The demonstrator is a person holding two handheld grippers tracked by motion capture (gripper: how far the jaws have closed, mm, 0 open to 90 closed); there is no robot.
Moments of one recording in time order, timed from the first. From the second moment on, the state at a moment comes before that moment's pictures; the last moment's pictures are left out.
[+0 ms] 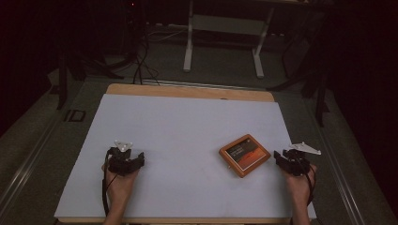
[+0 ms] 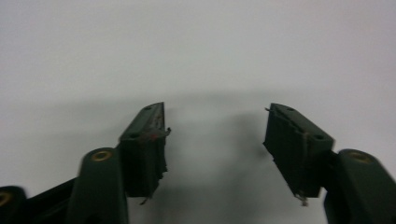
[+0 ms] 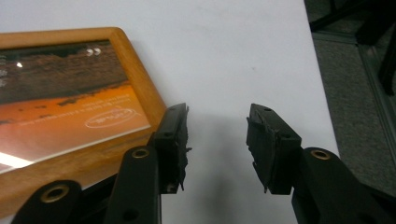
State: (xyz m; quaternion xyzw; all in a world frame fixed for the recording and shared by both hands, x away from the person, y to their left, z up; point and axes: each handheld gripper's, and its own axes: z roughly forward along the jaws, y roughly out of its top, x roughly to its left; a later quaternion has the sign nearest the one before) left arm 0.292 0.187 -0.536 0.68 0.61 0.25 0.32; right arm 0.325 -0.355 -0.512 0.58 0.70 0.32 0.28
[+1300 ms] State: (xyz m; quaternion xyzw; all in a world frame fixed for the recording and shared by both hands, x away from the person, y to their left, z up) left arm 0.285 0.176 -0.529 0.70 0.56 0.25 0.37; right arm 0.370 -0.355 -0.526 0.53 0.76 0.32 0.21
